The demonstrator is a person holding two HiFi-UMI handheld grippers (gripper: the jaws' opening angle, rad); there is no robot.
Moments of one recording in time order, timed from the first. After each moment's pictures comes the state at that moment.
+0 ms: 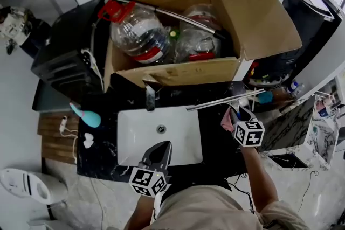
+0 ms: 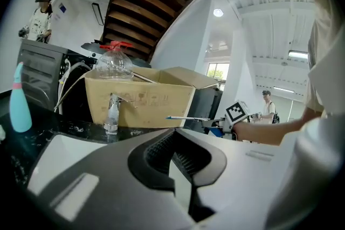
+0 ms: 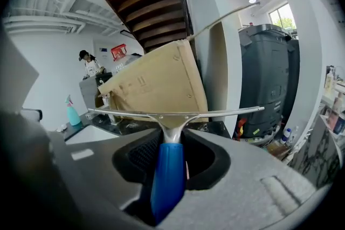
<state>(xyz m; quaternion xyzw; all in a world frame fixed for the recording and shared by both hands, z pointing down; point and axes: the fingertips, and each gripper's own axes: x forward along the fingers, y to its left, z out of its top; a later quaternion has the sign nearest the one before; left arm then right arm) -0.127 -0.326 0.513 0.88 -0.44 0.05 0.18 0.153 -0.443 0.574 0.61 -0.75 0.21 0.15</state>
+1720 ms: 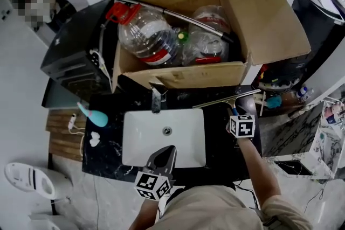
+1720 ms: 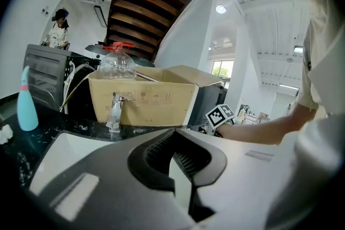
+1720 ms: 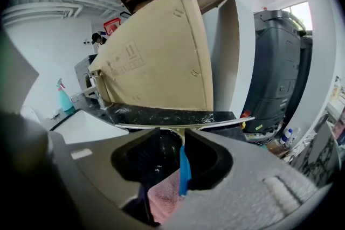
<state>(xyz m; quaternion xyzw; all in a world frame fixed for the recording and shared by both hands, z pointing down) -0.123 -0.322 0.517 0.86 -0.46 0.06 0.18 0.139 -0.494 0.636 0.59 -0.74 0.23 0.23</state>
